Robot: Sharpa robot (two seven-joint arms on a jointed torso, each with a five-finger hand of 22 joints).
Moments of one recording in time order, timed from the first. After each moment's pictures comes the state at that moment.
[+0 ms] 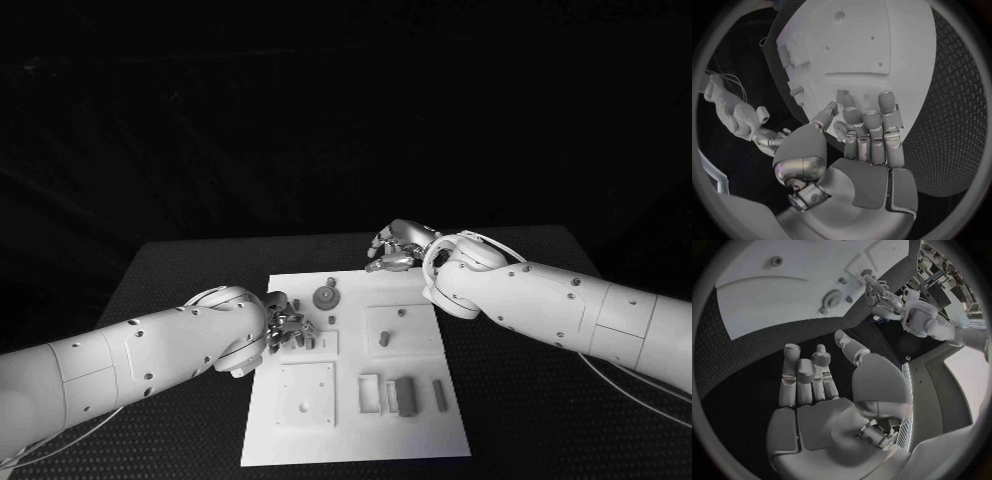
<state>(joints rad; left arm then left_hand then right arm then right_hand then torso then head) 1.24 -0.54 -0.24 1.25 -0.97 -0.11 -0.51 0.71 -0.06 0.48 -0.23 0.06 1.23 -0.01 0.36 0.75 1.31 -0.12 1.03 0.75 1.16 -0.15 1.33 0.60 0.01 1.27 -0.25 0.46 1.28 1.16 -0.64 0.05 1.29 -1.33 -0.31 -0.26 1.02 -0.14 0.57 -0.23 0.04 0.91 0.13 0.23 0.55 1.10 0.02 1.17 0.91 1.07 -0.08 1.55 0.83 0.25 1.07 0.01 0.92 1.30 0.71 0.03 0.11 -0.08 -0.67</state>
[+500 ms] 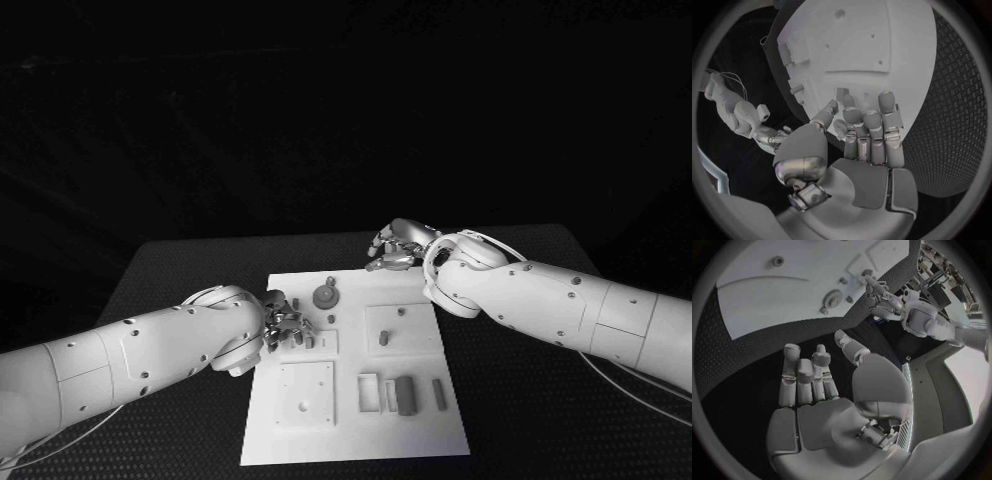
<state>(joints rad) 1.24 -0.55 -0.24 1.26 -0.96 -0.12 -0.50 0.72 -0.06 0.45 -0.27 0.05 1.22 0.00 0.35 0.75 1.31 -0.12 1.02 0.75 1.16 -0.15 1.33 0.59 0.01 1.27 -0.25 0.45 1.29 1.16 -0.65 0.05 1.29 -1.33 -0.31 -0.26 1.02 -0.14 0.57 -0.23 0.04 0.91 0.13 0.23 0.55 1.10 0.02 1.17 0.91 1.07 -0.08 1.55 0.83 0.25 1.07 0.01 0.92 1.30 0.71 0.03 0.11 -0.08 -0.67</state>
